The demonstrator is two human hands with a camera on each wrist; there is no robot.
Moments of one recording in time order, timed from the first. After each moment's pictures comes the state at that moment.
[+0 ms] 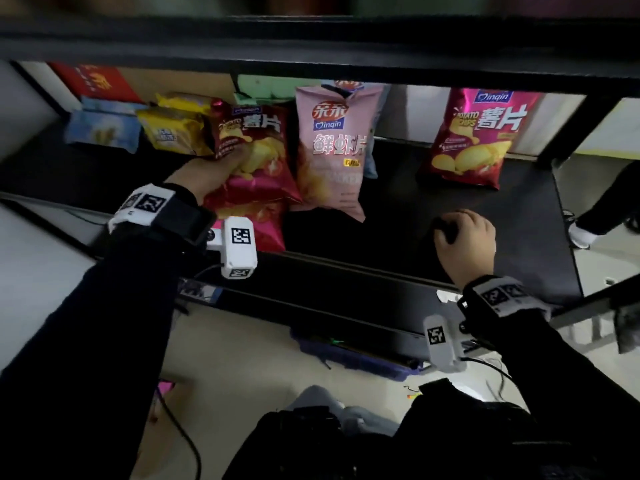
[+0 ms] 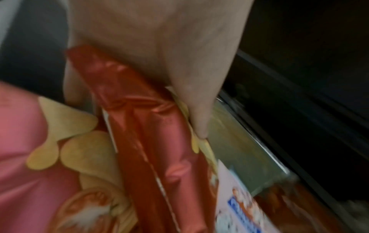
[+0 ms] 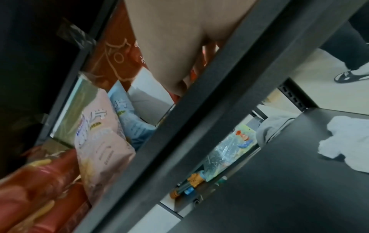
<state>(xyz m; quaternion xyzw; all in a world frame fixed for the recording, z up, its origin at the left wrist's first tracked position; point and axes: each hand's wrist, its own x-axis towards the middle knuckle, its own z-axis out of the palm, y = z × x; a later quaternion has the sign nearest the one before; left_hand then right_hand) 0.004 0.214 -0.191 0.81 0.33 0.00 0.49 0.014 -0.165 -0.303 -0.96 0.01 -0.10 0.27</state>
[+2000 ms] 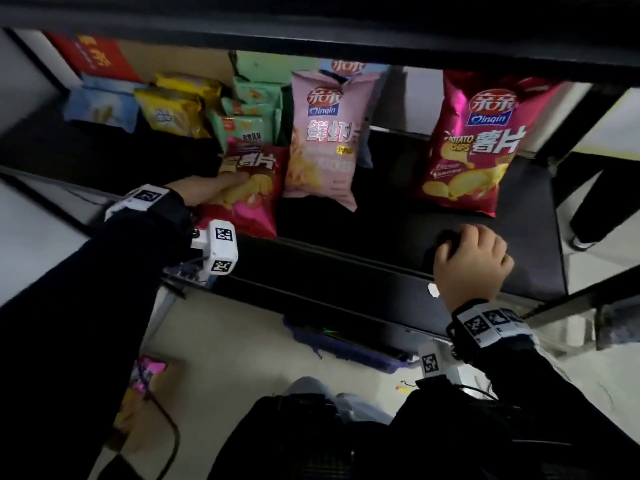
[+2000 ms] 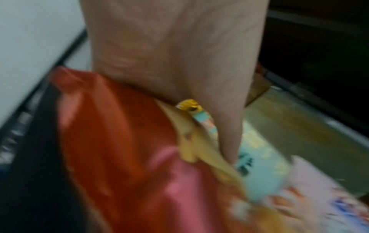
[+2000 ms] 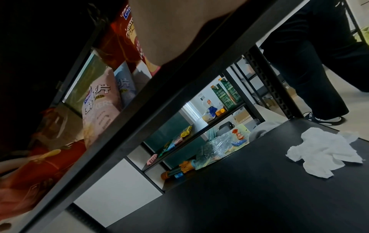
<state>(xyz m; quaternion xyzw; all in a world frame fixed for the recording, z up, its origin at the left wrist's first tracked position) -0.016 0.217 -0.228 0.78 0.36 -0.11 0.49 -0.028 -0.174 -0.315 -0.96 0.06 -0.21 0.19</state>
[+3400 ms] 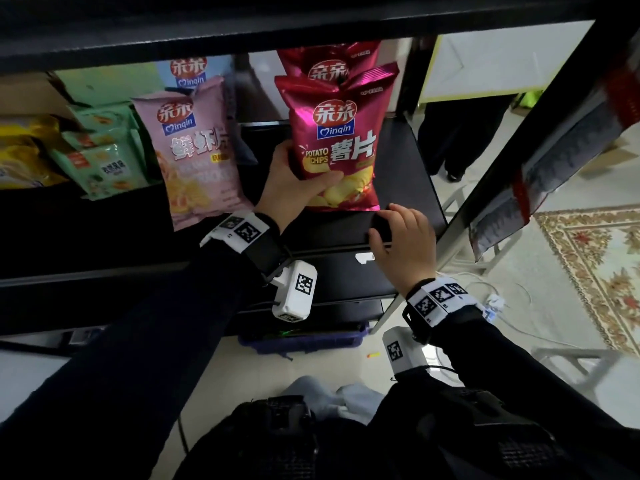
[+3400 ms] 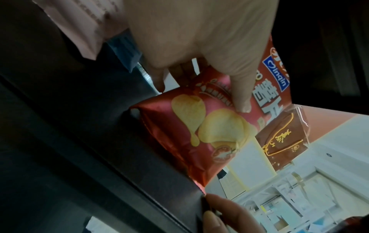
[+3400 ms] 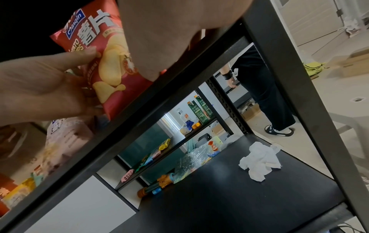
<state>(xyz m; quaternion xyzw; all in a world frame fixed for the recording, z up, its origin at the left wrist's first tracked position) 0.029 -0.051 -0.258 0.78 -0.01 -0.02 0.62 -0.062 -0.233 -0.316 -0.96 0.06 -0.13 0.23</state>
